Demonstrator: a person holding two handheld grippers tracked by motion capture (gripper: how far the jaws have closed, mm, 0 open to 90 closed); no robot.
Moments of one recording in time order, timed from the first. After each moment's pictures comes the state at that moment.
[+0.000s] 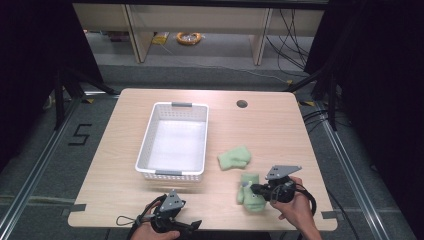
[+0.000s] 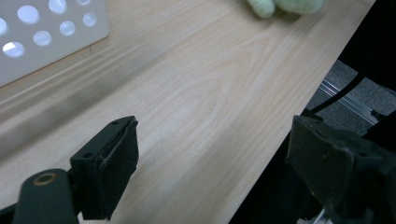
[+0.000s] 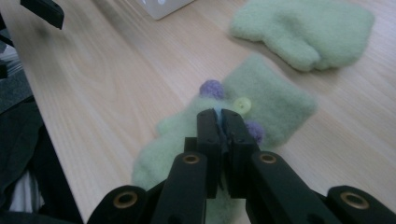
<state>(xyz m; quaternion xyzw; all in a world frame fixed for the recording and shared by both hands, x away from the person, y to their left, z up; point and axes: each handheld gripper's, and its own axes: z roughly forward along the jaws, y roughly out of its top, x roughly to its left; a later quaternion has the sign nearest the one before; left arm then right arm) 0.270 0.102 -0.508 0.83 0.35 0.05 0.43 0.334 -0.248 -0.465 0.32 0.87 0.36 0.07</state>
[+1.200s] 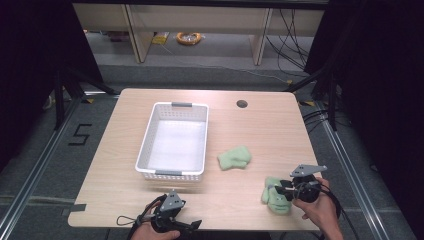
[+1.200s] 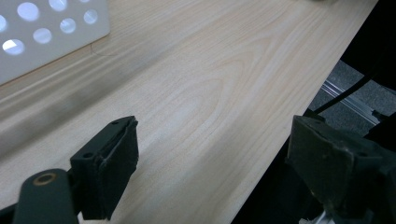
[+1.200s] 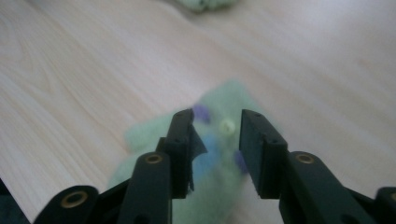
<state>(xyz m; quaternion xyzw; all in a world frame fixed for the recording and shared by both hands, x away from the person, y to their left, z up) 0.271 0.101 -0.509 0.83 0.35 0.05 0.43 0.336 -0.305 -0.464 0.39 0.85 0.32 0.13</state>
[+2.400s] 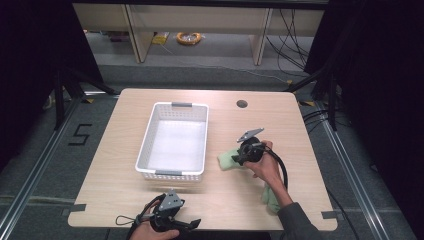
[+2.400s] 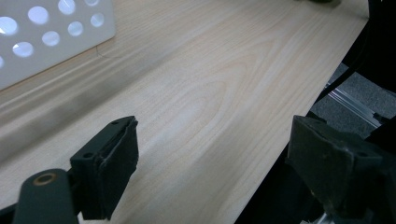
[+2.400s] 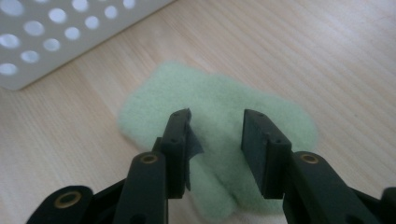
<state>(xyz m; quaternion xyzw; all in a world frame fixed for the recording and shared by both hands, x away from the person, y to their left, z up) 0.272 0.104 -0.507 0.83 0.35 0.06 0.43 0.459 -0.181 -0.479 0.34 0.88 0.30 0.12</state>
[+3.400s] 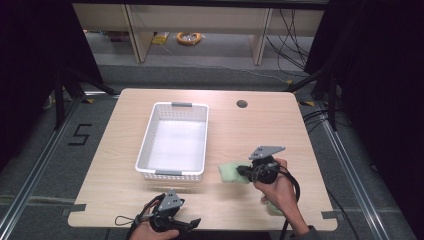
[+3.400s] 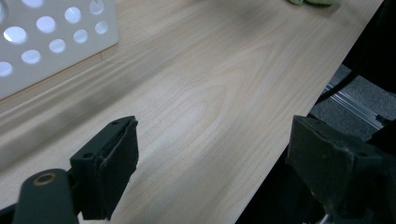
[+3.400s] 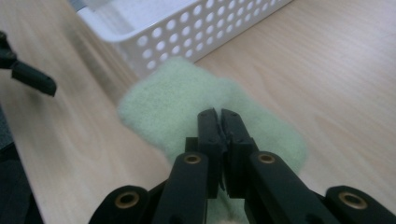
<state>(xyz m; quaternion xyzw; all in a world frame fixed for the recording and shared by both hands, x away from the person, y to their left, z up) 0.271 0.104 -0.505 0.82 0.36 0.06 0.44 0.363 -0.197 -0.432 0.33 0.86 0.37 0.10</state>
